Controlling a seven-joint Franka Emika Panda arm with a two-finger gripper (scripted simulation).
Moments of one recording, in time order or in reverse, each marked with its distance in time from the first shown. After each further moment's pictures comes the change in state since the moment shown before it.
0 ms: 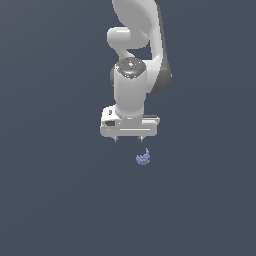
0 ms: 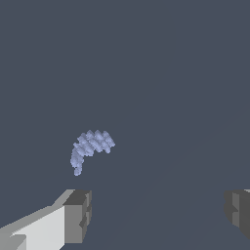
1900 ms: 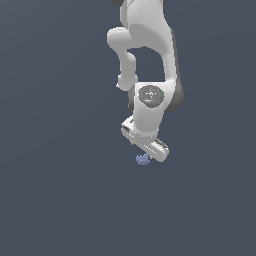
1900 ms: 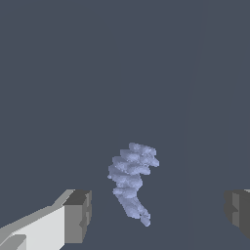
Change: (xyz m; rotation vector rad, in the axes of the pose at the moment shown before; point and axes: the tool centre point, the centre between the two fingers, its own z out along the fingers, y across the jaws) arm 0.012 -0.059 0.064 0.008 -0.033 0.745
